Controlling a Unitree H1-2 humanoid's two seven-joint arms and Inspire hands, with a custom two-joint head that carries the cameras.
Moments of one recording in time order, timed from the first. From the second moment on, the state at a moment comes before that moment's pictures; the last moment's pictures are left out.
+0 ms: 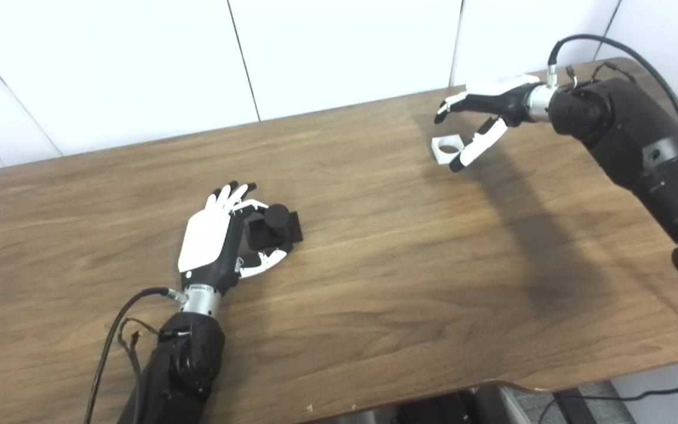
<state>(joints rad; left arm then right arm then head) -0.25 0.20 -0.36 0.19 0.73 0.05 0.17 -0.81 -0.67 0.41 0.61 -0.66 -0.23 0.51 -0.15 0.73</state>
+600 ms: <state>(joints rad) -0.24 0.20 -0.36 0.17 0.73 0.06 0.16 -0.80 -0.66 0.42 0.70 -0.70 -0.31 0.38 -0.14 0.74</state>
